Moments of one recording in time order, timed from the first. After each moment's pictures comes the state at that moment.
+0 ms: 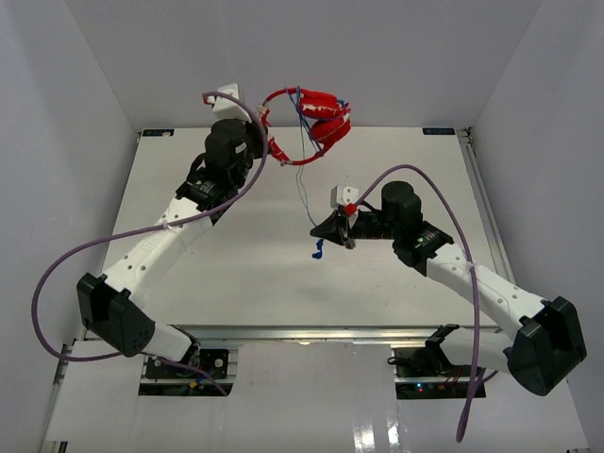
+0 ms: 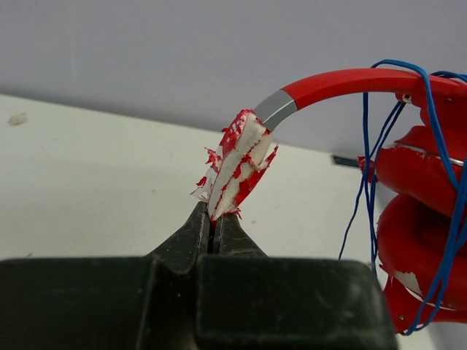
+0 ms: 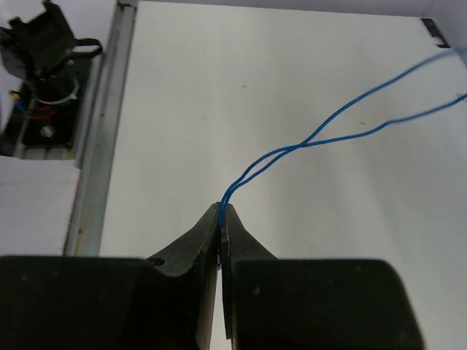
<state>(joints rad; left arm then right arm) -0.55 1.41 1.44 -0.09 -0.37 -0.43 0.63 1.19 0.83 0.15 -0.87 -0.29</state>
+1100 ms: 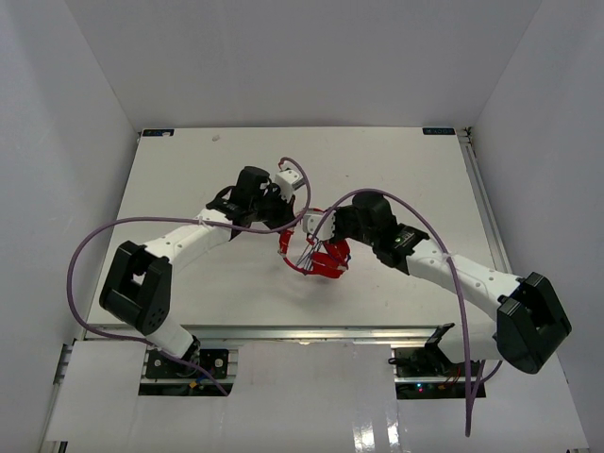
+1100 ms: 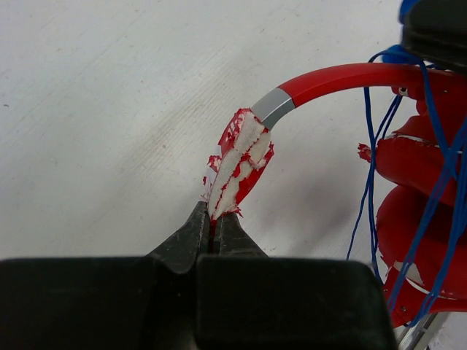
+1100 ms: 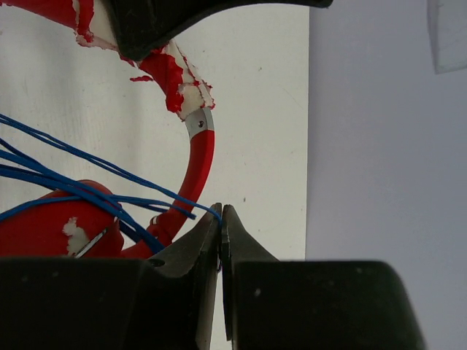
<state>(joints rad) -0.52 1.58 1.08 -0.19 0.38 0.09 0.76 1.30 0.87 0.00 -0.08 -1.11</state>
